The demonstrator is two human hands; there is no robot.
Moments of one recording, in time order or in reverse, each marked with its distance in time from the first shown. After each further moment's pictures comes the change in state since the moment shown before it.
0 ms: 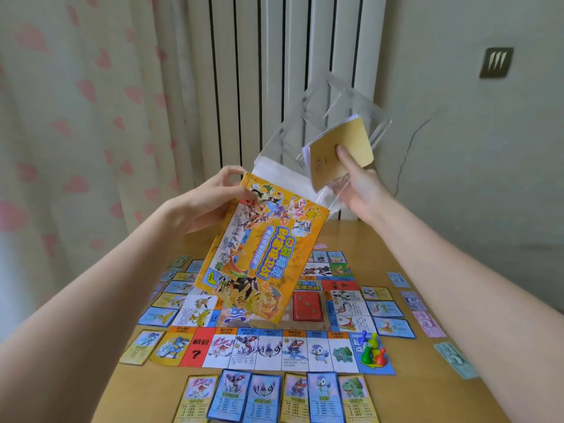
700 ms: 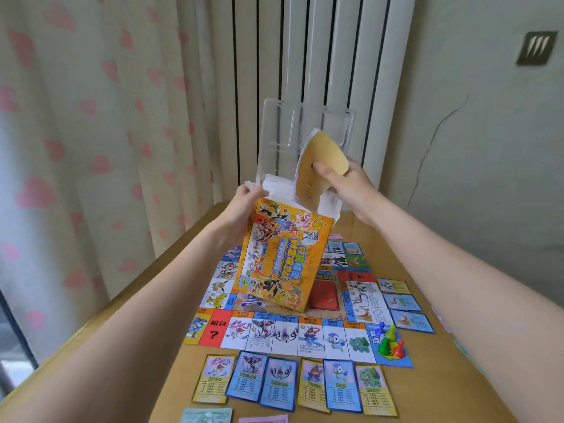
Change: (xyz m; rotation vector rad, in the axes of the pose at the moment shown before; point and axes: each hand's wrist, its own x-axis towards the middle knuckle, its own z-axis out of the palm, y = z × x) left_hand 0.007 -0.052 0.019 -0.165 0.281 -0.076; right_hand -0.008 0.034 0.025 -0.581 -0.177 -0.112
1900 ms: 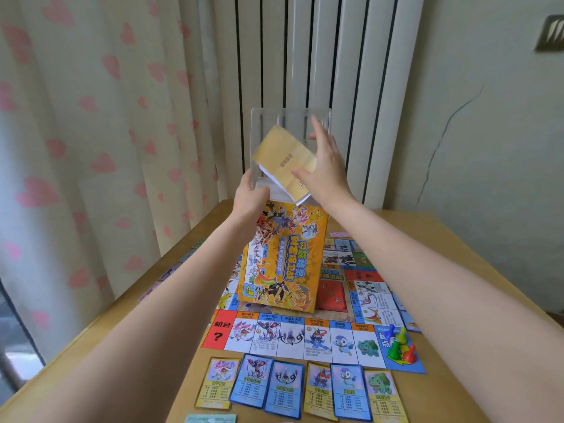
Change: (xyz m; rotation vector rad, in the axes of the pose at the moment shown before) left_hand 0.026 -0.005 0.011 0.137 0.284 0.113; right_hand 0.017 -0.007 0.045 -0.490 0.192 -0.312
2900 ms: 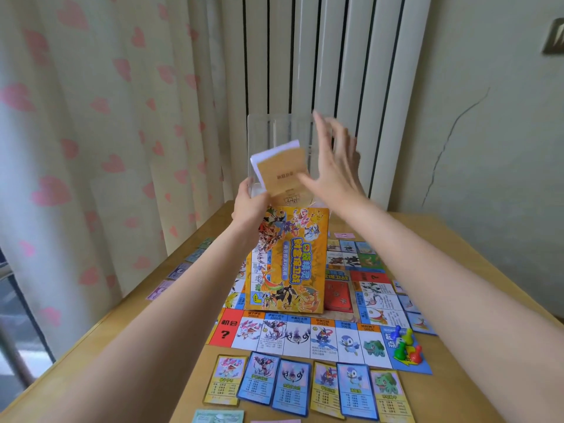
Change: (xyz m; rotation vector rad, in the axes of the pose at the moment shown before) left_hand -0.010 -0.009 -0.010 -0.066 0.062 -0.064; right_hand -0.007 -0.002 -0.007 -0.416 -0.001 -0.199
